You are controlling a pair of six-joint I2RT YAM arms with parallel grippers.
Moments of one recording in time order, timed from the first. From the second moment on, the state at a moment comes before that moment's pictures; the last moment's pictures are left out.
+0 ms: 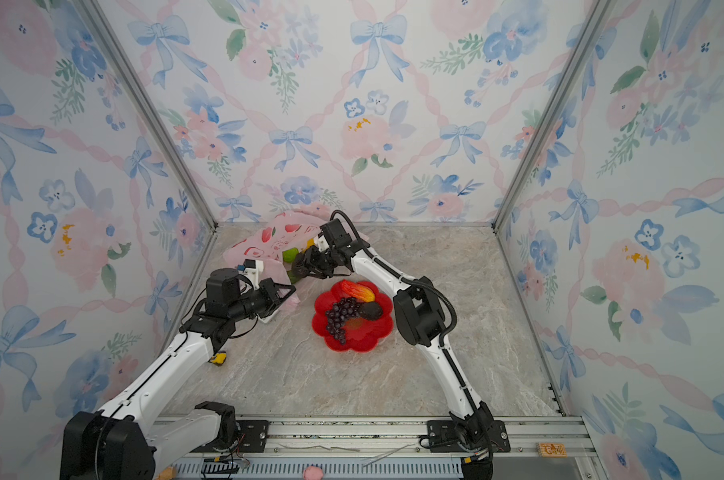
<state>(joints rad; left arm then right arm) -0.17 1.09 0.69 -0.09 0.57 -0.91 0.67 2.50 2.29 -0.50 -0.60 0.96</state>
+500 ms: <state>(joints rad) -0.17 1.14 0.74 -0.09 0.59 -0.91 0.71 2.75 2.54 -0.21 -0.63 1.26</state>
